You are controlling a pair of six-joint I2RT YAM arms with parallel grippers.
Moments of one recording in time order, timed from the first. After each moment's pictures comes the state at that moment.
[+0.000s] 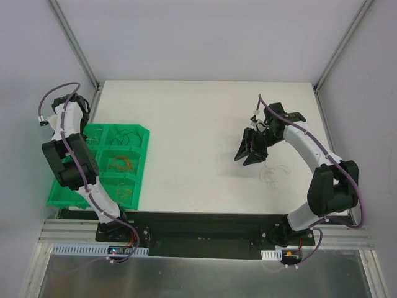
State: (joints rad) left arm 0.39 1.80 1.57 -1.36 -0.74 -0.88; right arm 0.26 1.56 1.24 -1.04 -0.63 0.37
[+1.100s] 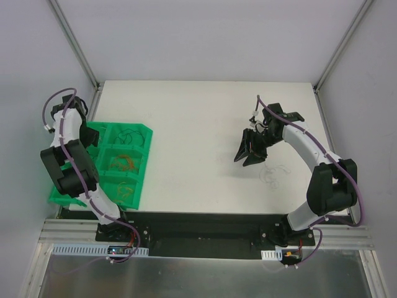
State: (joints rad) left arm 0.41 1.78 1.45 -1.12 -0.30 -0.89; right arm 0.27 1.57 1.24 -1.05 -0.63 0.37
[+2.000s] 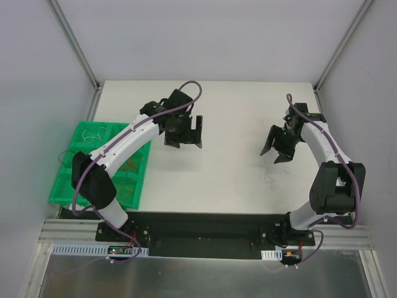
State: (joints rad) left arm -0.59 1.62 1.54 -1.00 0.06 -0.61; right arm 0.06 1.56 1.23 -1.05 -0.29 0.39
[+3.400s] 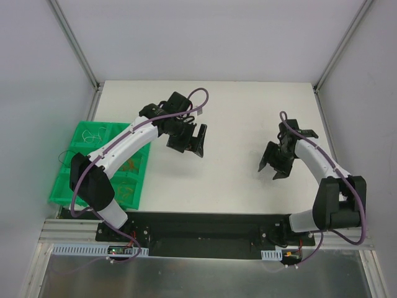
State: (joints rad) left arm -0.63 1.62 1.51 -0.99 0.31 -0.34; right arm 0.11 1.41 1.00 -0.98 -0.15 0.55
